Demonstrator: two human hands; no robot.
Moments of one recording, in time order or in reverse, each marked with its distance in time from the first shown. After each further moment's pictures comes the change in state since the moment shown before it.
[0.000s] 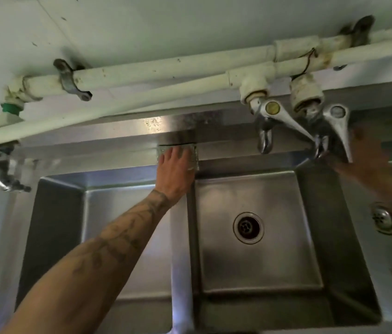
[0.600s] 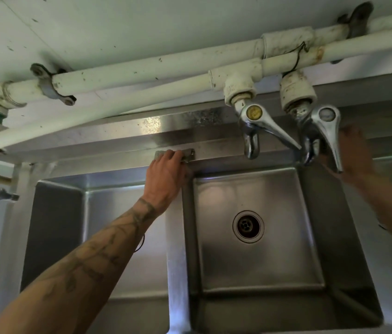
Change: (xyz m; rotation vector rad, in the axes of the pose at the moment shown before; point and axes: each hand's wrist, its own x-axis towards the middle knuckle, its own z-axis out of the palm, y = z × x) left_hand -0.012 0.003 -0.013 -0.082 0.100 0.032; right_hand 0.014 -0.005 0.019 -0.025 0.012 -0.120
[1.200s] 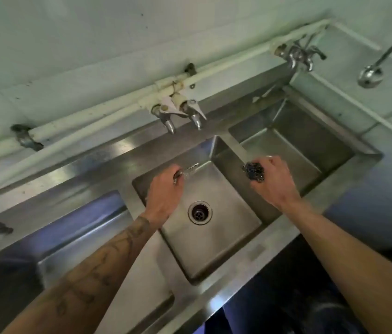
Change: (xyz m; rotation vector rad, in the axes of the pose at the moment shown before) left_hand -0.117 0.096 -0.064 -0.519 -0.040 0.369; right_hand -0.297 -0.078 -0.096 0.227 0.155 0.389
